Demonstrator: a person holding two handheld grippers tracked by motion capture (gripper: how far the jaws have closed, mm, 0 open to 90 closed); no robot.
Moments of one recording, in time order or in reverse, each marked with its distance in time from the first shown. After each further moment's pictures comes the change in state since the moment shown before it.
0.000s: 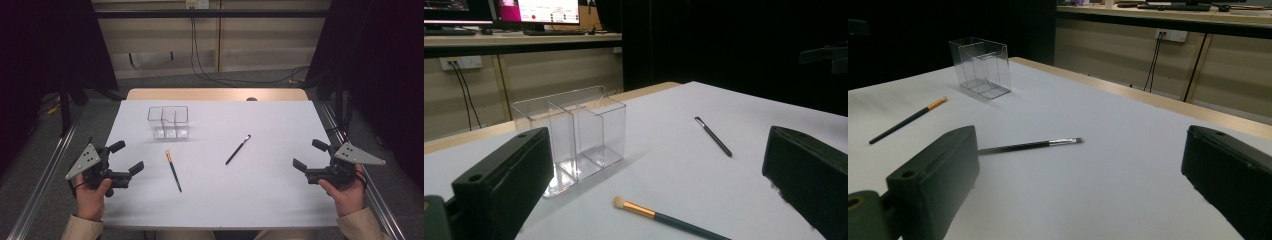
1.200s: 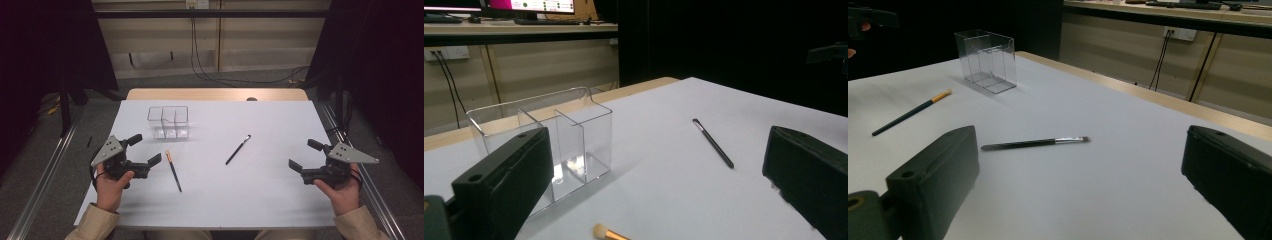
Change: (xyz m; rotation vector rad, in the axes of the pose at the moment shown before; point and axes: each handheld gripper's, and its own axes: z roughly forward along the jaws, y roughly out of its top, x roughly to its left) left arm -0.010 0.007 0.048 0.046 -0.004 -0.004; right arm 0.005 0.001 0.009 0.019 0.021 -0.025
